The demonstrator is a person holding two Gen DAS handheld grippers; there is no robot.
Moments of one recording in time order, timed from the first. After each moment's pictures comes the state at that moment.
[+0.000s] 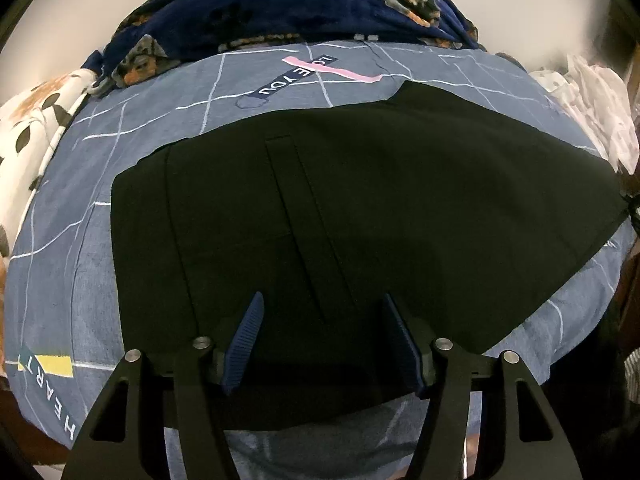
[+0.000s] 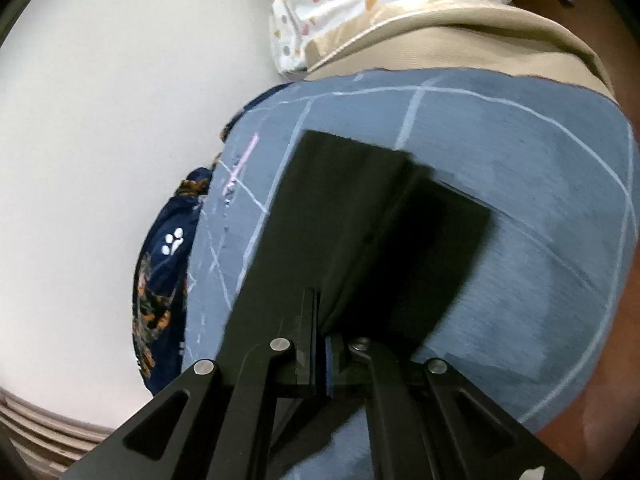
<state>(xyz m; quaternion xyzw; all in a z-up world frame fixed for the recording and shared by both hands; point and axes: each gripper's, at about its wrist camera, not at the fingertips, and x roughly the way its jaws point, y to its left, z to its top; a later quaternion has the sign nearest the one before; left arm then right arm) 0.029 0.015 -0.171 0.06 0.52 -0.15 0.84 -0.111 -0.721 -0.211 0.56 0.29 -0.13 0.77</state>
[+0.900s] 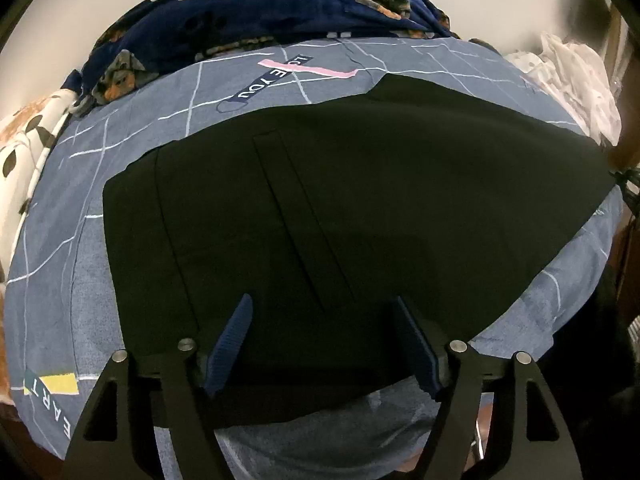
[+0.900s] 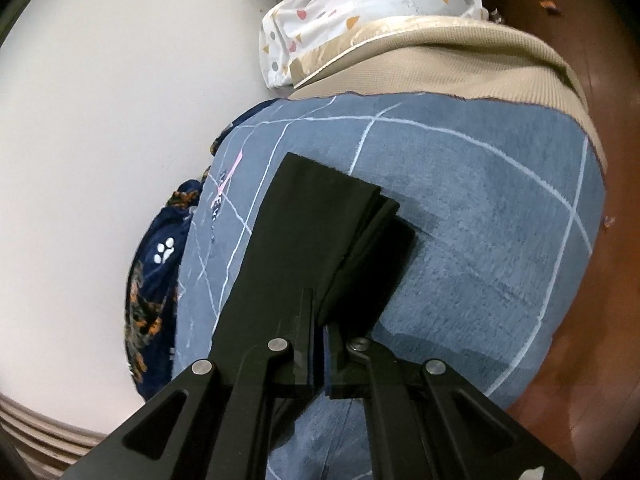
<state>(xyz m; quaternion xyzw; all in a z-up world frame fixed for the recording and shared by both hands) 0.019 0.019 -0.172 0.09 0.51 -0.19 0.84 -0.131 -0.731 -0.210 0.57 0.28 -0.14 0.76</state>
